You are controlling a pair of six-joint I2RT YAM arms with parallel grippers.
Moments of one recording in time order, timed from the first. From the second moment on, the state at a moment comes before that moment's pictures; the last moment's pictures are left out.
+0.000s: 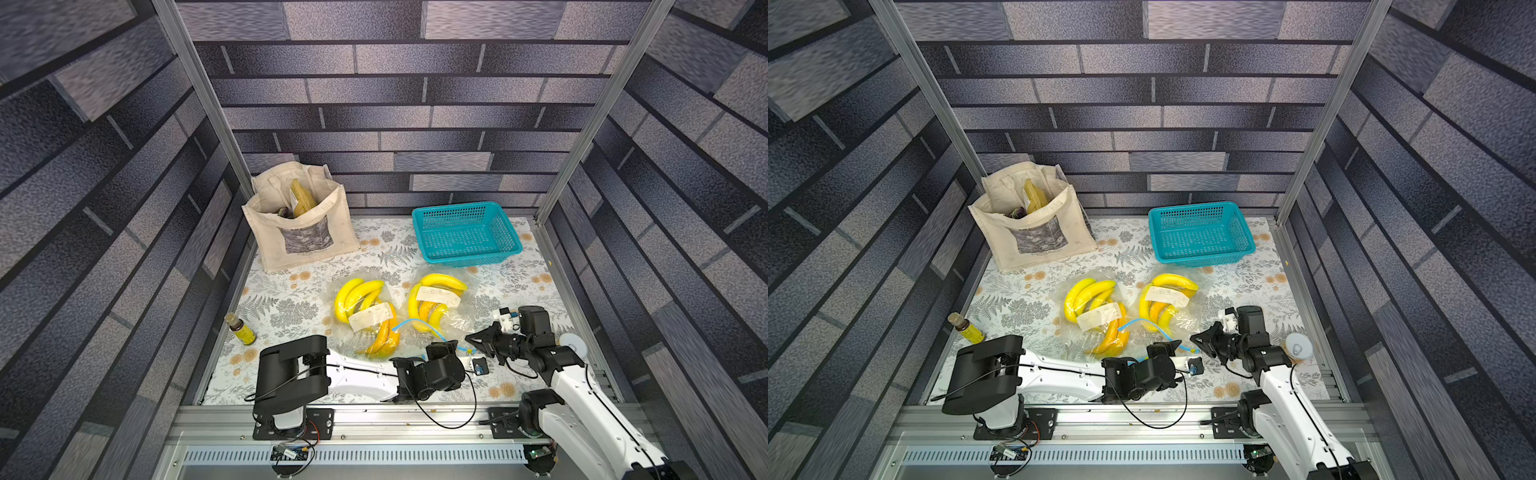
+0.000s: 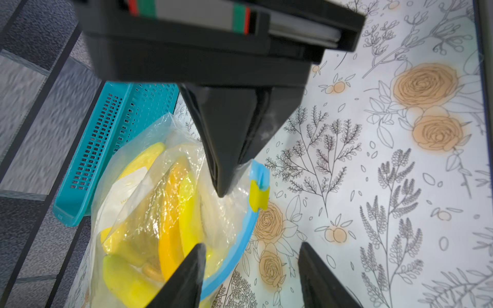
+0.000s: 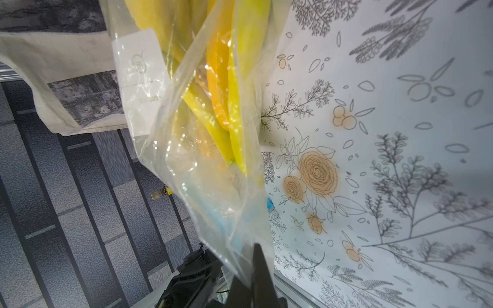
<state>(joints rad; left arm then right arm) -1.40 1.73 0.90 0.24 -0.48 0.44 0.17 0.75 0.34 -0.45 -0.75 1.00</state>
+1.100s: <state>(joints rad) -1.35 1.80 0.93 0.29 -0.54 0.44 0.17 0.70 0.36 -0.45 -0.76 1.03</state>
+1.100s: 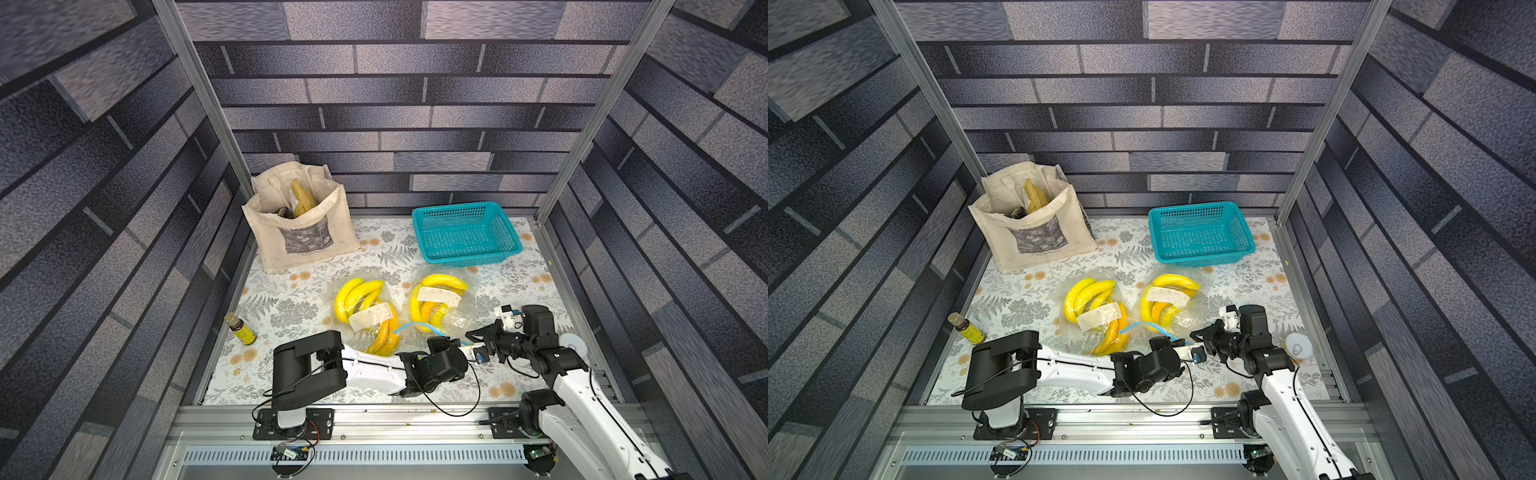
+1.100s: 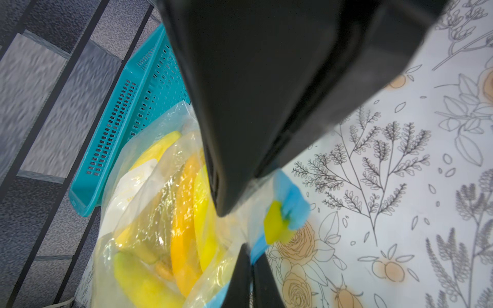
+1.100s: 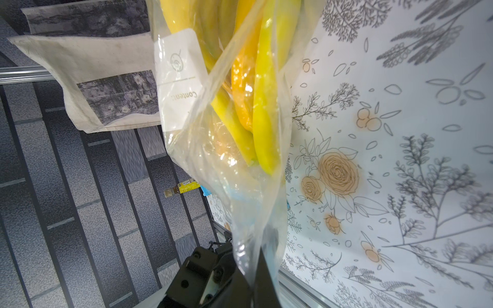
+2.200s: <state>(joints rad) -0.90 1.51 1.00 -0.08 0.20 0.19 0.26 0.84 0.44 0.04 -0.72 0.08</state>
